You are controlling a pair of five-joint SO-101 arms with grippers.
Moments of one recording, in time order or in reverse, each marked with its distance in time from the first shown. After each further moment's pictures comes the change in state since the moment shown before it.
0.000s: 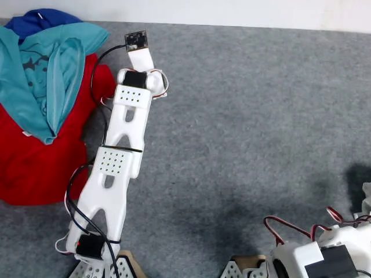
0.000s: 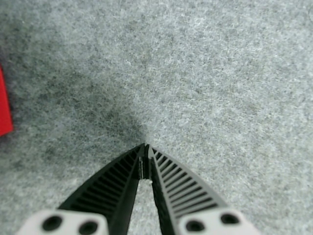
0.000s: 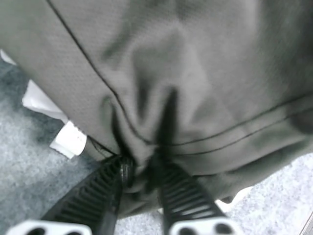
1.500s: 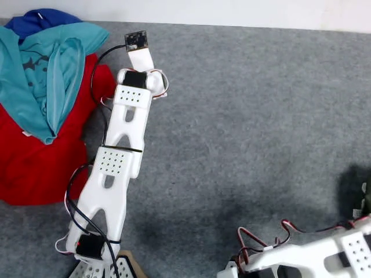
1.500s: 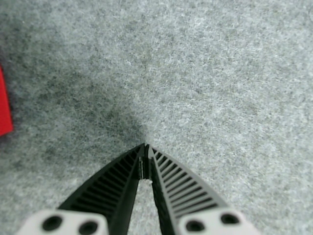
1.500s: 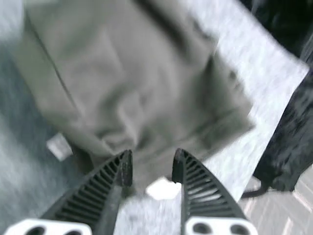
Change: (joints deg) left arm 0.0 0.0 0.0 0.0 0.0; right arm -1.1 -37.5 8.4 13.5 0.1
